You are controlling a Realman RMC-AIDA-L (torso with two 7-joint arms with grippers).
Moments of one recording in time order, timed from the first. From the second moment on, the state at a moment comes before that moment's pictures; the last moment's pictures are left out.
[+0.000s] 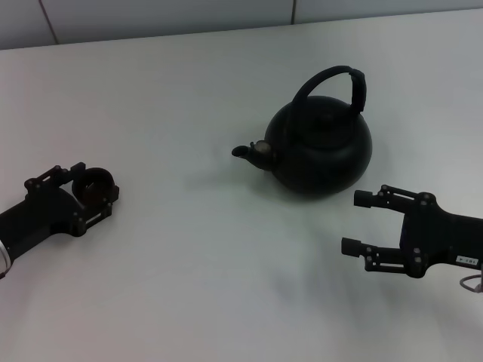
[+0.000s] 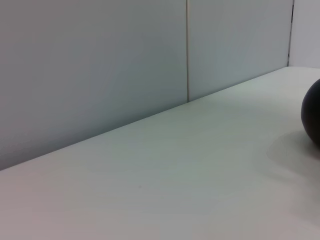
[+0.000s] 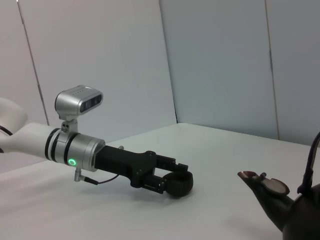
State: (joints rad) left arm -0.48 -2.07 0.38 0.22 1.94 1.17 -0.66; right arm 0.29 2.07 -0.52 -0.52 -2.02 -1.72 0.94
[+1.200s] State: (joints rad) left arm -0.65 -2.08 0.56 0.04 1.94 1.20 -0.55; right arm 0.28 2.07 -0.49 -0.52 -2.01 -1.72 0.95
